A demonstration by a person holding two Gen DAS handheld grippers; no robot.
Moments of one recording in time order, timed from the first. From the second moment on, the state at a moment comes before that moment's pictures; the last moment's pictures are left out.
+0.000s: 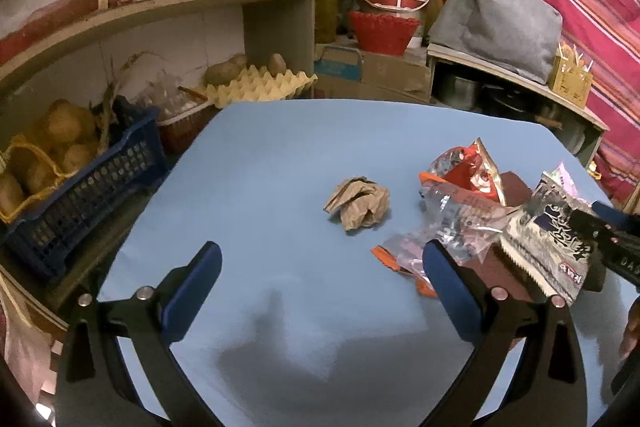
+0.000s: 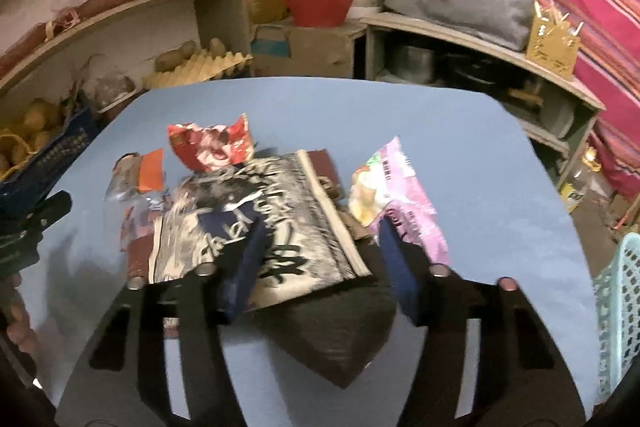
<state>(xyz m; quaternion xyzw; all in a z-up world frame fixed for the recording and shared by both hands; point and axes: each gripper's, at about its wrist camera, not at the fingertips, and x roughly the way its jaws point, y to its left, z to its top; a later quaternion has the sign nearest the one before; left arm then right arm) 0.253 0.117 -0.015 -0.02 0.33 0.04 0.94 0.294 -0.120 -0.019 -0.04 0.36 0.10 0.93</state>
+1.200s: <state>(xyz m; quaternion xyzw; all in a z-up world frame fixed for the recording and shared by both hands) 0.289 0.042 -0.037 0.03 0.34 -0.01 0.94 0.260 -0.219 0.023 0.04 0.30 0.08 0.95</state>
